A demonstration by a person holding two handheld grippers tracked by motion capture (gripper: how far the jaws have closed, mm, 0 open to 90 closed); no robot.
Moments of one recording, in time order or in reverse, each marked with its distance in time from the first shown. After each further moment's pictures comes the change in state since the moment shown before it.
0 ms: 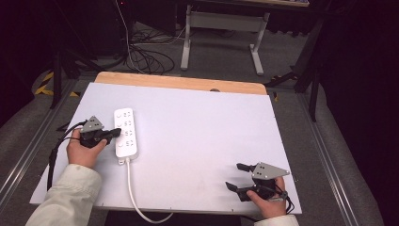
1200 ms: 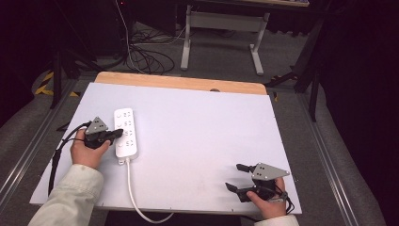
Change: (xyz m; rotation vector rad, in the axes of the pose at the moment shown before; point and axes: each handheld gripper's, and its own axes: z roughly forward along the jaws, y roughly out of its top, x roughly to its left) left arm -0.009 0.003 0.004 0.026 0.039 0.039; right arm 0.002 0.000 -0.001 0.002 0.007 -0.004
